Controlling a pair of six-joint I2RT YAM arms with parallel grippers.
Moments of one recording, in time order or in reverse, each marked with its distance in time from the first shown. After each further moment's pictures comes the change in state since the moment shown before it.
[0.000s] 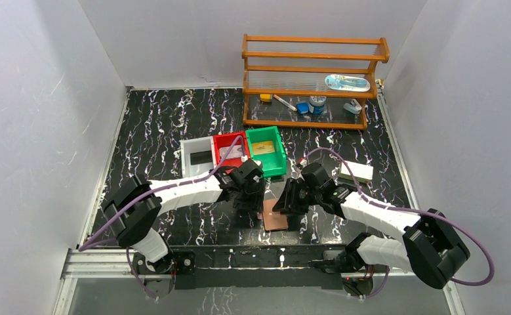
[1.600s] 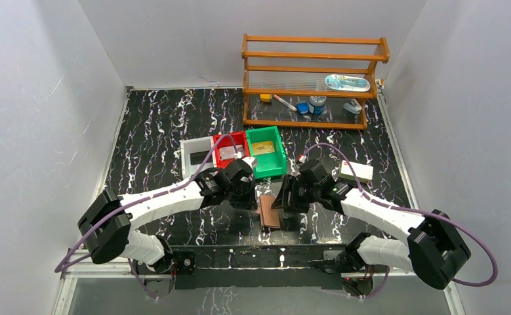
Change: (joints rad) left arm -0.002 -0.177 -0.062 0.020 0.045 -0.006; right arm 0.014 0.005 0.065 -0.119 0.053 -0.024
